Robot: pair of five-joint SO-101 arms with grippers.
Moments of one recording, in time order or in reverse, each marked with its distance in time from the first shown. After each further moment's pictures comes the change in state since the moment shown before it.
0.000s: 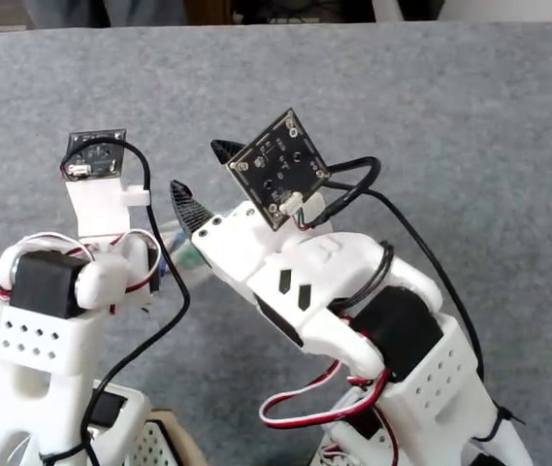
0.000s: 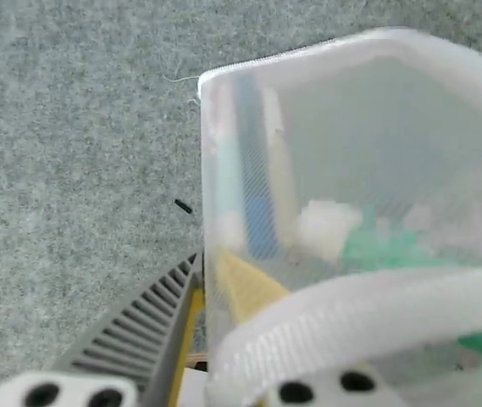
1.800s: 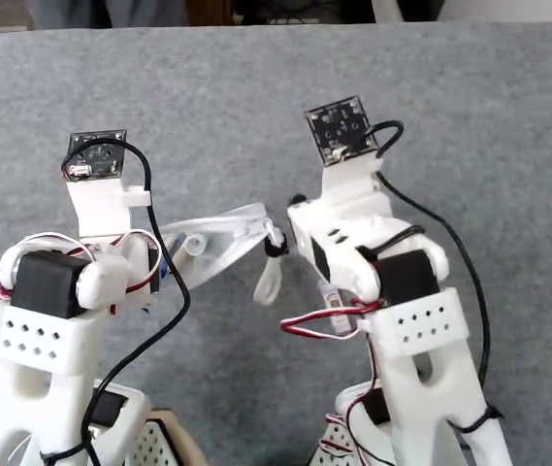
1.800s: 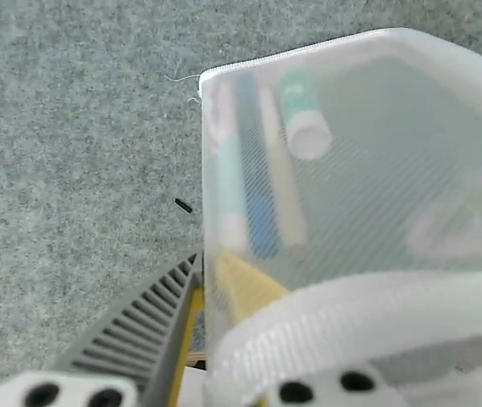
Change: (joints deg) left arm 0.0 -0.1 0.0 0.0 0.0; right arm 26.9 -0.1 23.6 3.3 0.4
